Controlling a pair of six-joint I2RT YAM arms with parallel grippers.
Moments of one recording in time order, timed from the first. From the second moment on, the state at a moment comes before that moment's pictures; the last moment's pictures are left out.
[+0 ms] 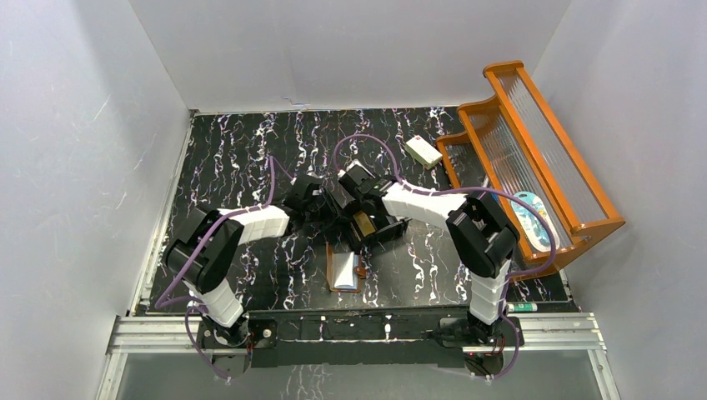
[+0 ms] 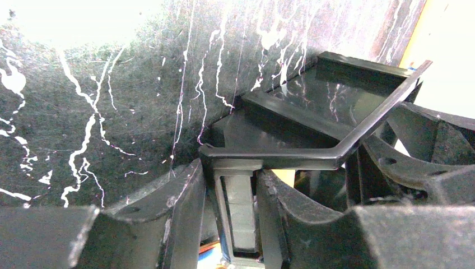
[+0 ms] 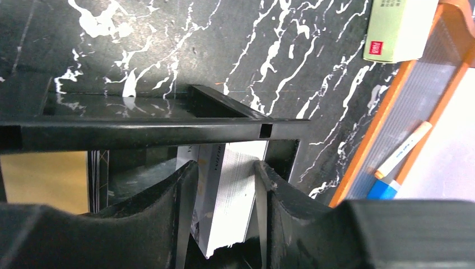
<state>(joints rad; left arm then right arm) -0.56 1.69 0.81 0.07 0.20 -1.05 0.84 1.88 1.31 -0.58 0.56 -0.07</state>
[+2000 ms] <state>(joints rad) -0.59 1.28 0.97 -0.47 0.12 -0.74 0.82 1.40 1.30 -0.64 0.16 0.28</state>
